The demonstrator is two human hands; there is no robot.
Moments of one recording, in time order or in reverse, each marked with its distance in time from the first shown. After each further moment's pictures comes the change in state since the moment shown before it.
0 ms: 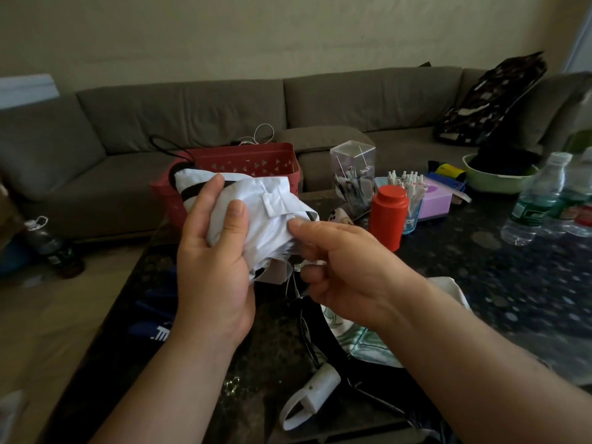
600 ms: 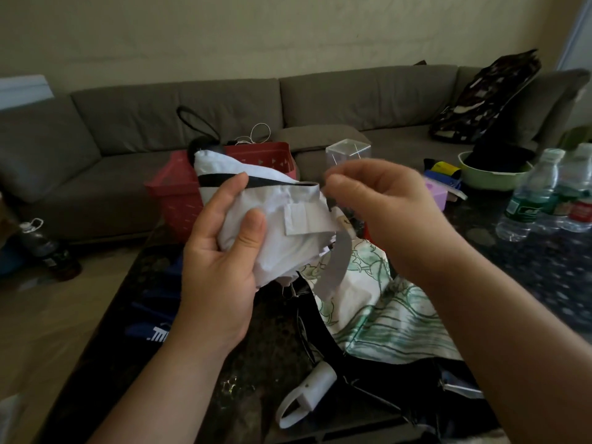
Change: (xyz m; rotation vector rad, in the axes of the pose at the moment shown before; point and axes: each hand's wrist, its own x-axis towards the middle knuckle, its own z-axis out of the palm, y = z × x) left_hand -0.005 -0.007 -0.006 0.135 -0.224 0.143; right_hand -0.011 -0.040 -0.038 -0.488 0.169 -0.650
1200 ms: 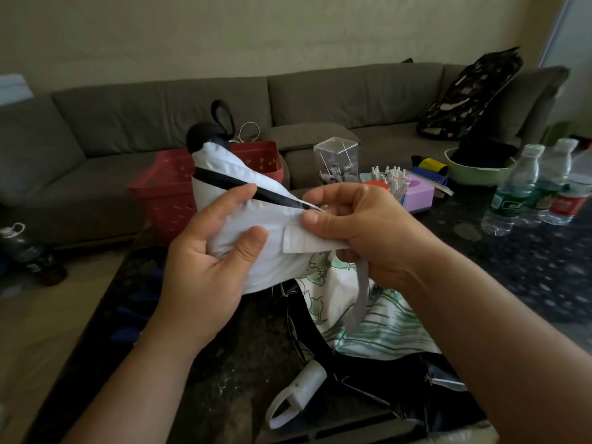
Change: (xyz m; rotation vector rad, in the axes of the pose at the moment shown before) left_hand 0.003 0.000 -0.013 0.342 -0.156 0.128; right_hand 0.007 0.028 0.000 0.213 -0.148 0.278
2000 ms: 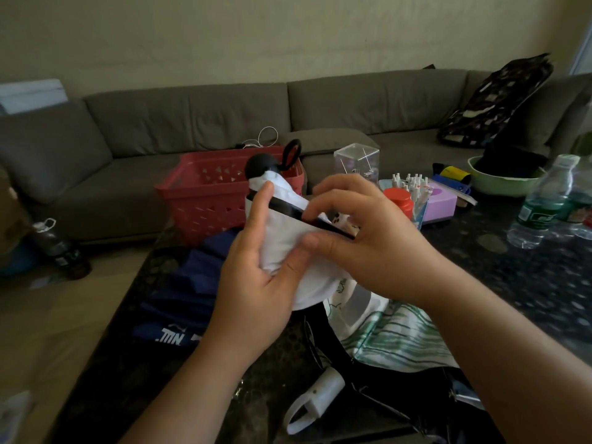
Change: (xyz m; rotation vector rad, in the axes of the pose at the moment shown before) left_hand -0.008 -0.001 0.017 0.144 -0.032 -0.030; right_hand -0.005 0.000 0.013 -0.731 -0.048 -0.507
